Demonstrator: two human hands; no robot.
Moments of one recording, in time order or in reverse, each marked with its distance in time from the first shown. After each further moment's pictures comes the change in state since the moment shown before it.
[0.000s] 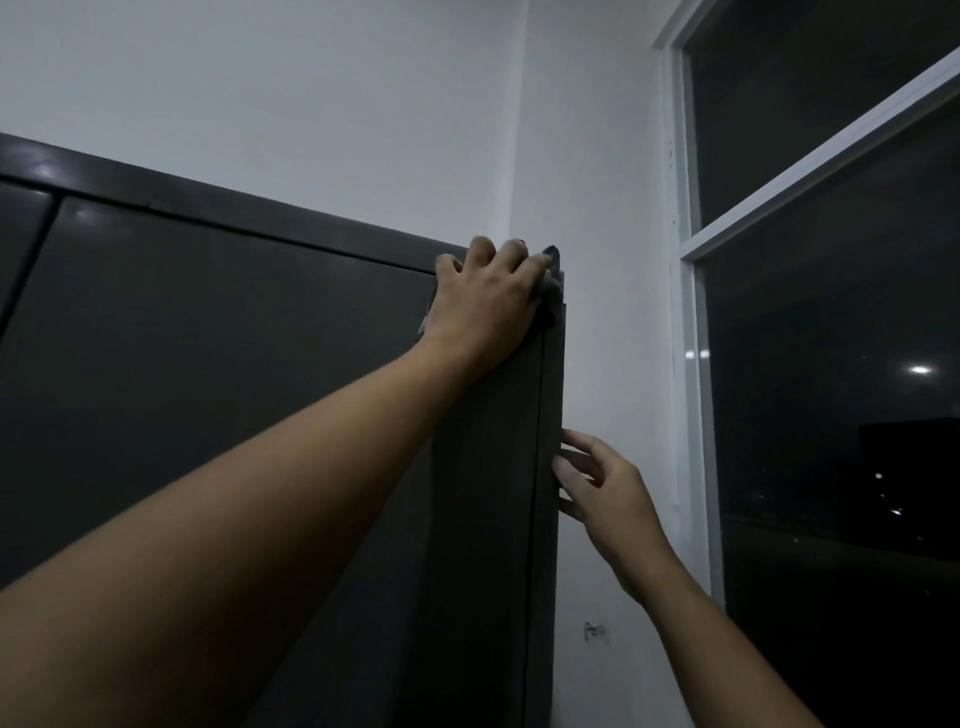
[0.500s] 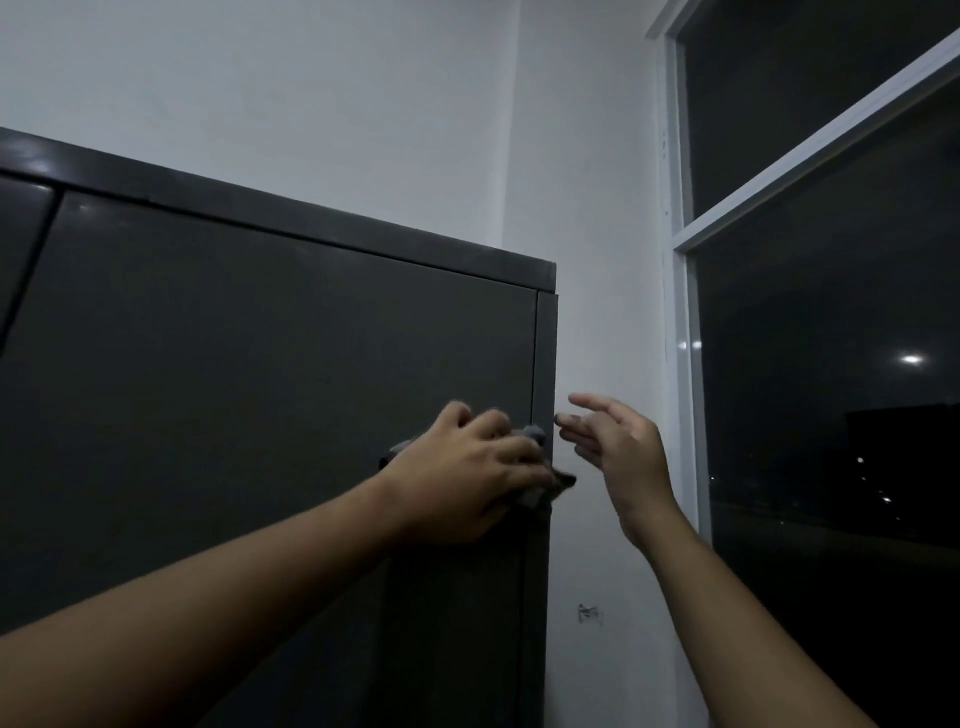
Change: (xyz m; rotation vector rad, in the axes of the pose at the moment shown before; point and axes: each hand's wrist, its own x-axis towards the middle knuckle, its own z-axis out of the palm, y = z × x) left_hand -0.140 0.011 0.000 -0.067 -0.321 0.584; right_hand 0.006 -0.028 -0.012 0.029 0.142 -0.026
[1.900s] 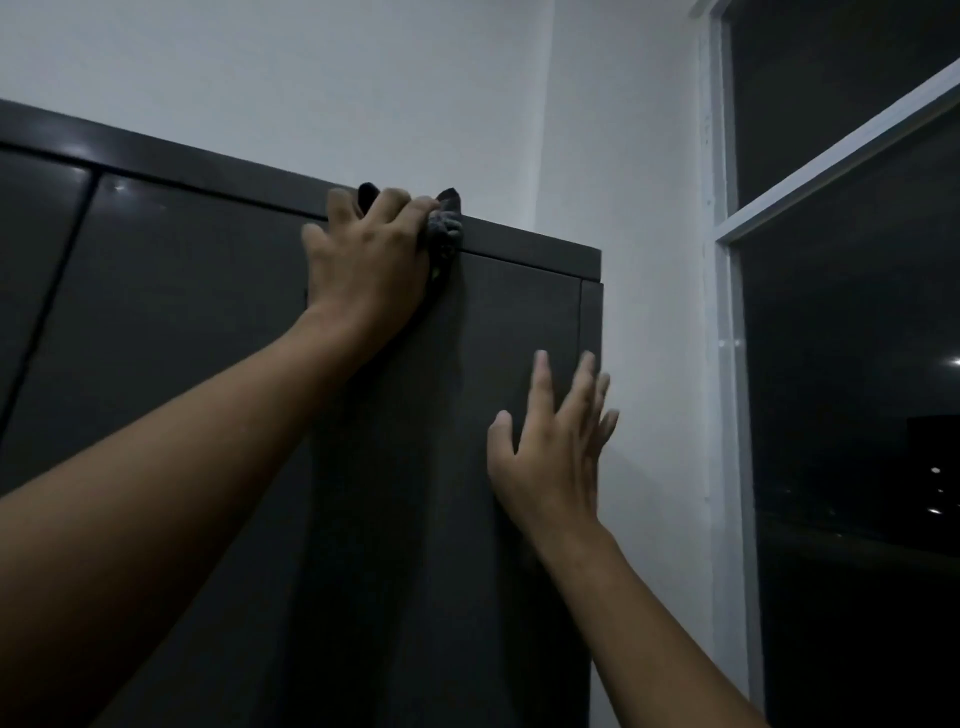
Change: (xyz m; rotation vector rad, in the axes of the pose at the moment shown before) left_hand 0.004 -0.129 -0.065 0.139 0.407 -0.867; right_hand -0.015 0.006 0.103 -0.780 0.077 -0.359
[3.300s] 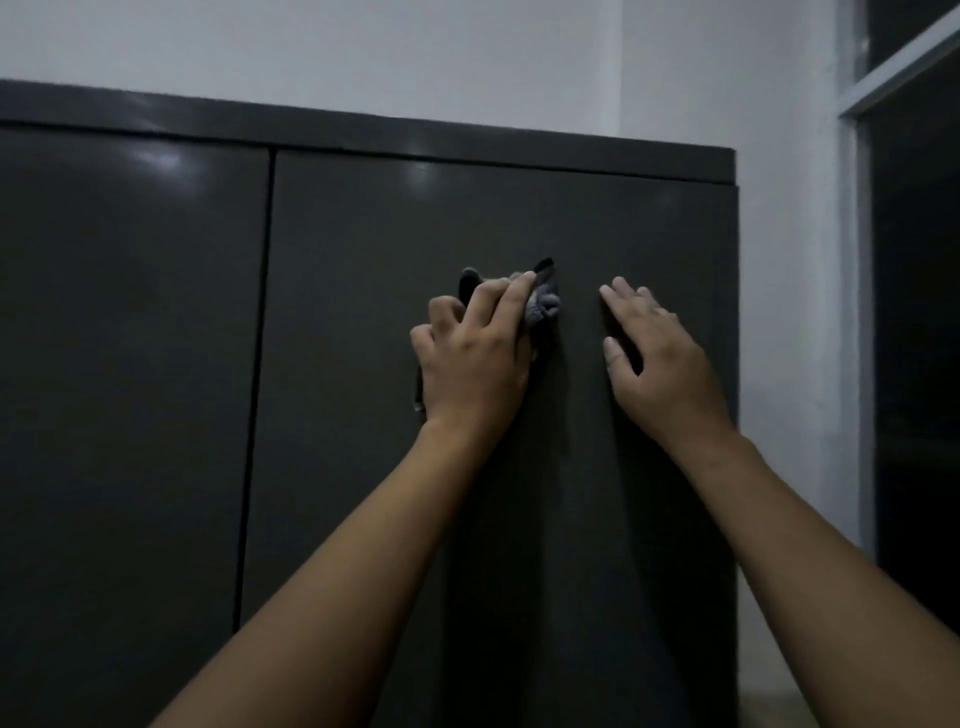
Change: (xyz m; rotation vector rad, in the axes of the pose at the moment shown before) left_hand -0.141 -0.040 -0.010 -0.129 -0.054 0.020; right_hand -0.012 -0.027 0.005 0.085 -0.052 -0.201
